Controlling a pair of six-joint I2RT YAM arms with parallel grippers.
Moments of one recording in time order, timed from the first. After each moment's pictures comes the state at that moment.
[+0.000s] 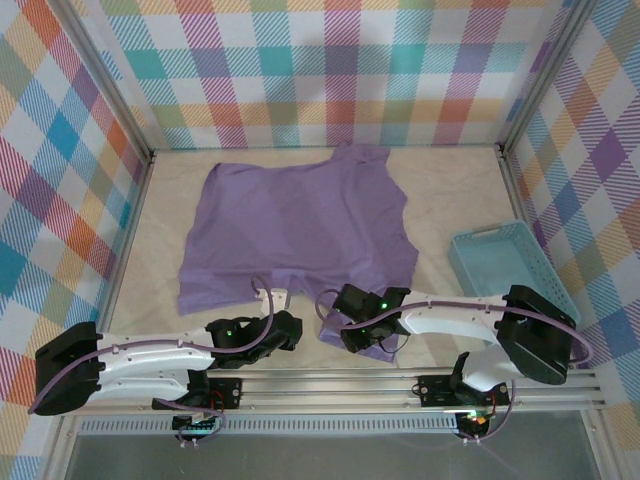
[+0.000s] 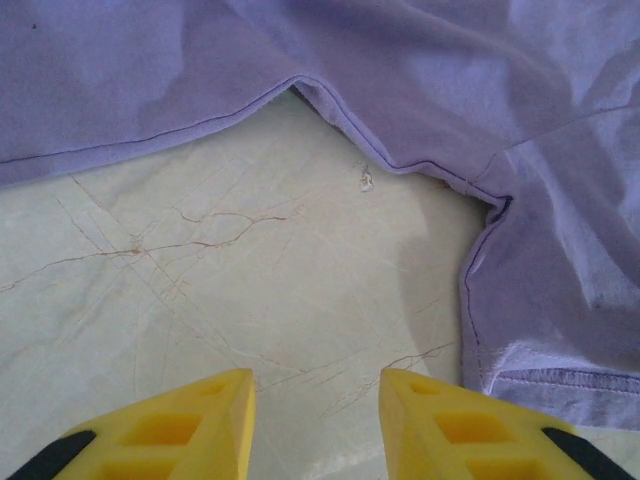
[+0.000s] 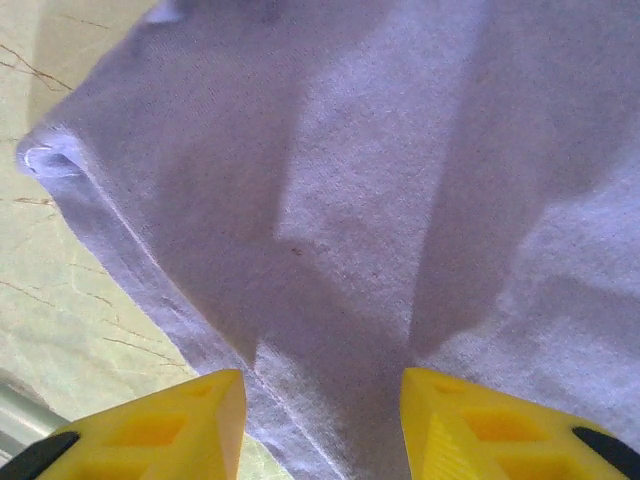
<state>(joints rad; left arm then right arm) -1.19 1.04 0.41 -0.29 -0.43 -0.95 1.12 1.42 0.74 -0.62 0.01 0.52</state>
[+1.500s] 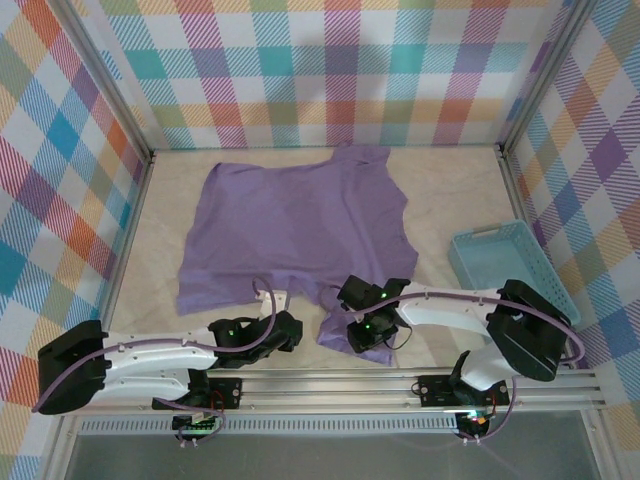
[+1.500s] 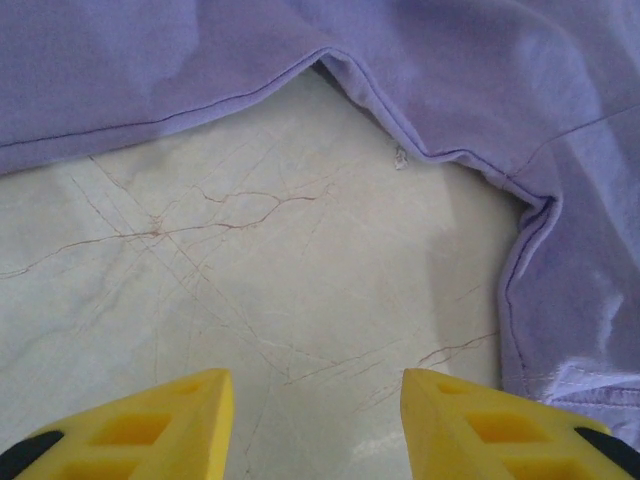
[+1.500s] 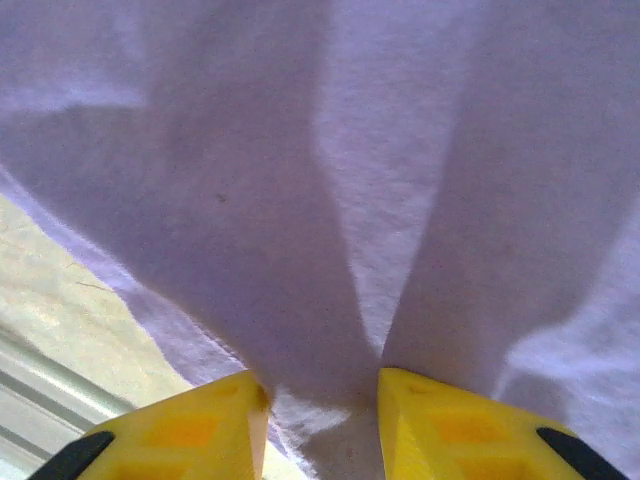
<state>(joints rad) -1.18 1.08 0.39 -0.29 -0.41 -0.93 1.02 1.45 0.76 -0.72 -0.13 0.49</state>
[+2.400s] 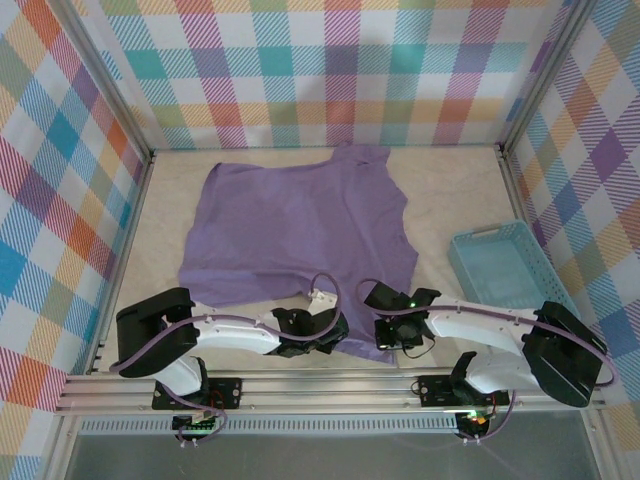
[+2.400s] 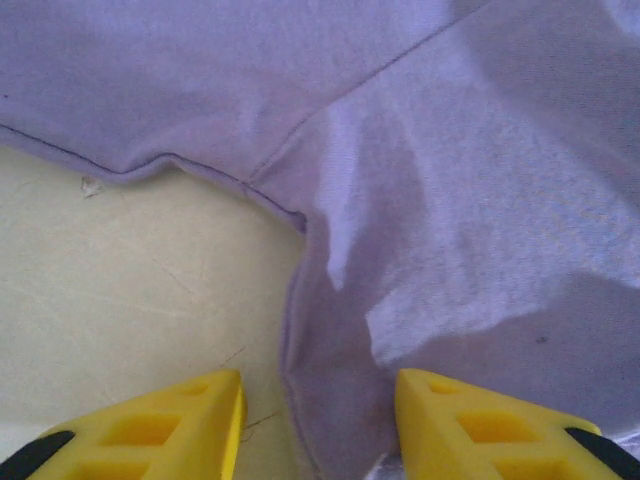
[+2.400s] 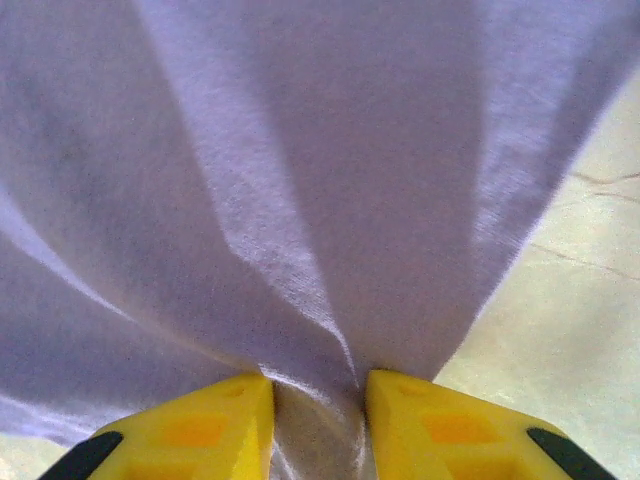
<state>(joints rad) -1.25 1.57 0.72 -0.27 -0.34 -0.84 0.94 1.24 0.57 -0.74 0.00 0.86</state>
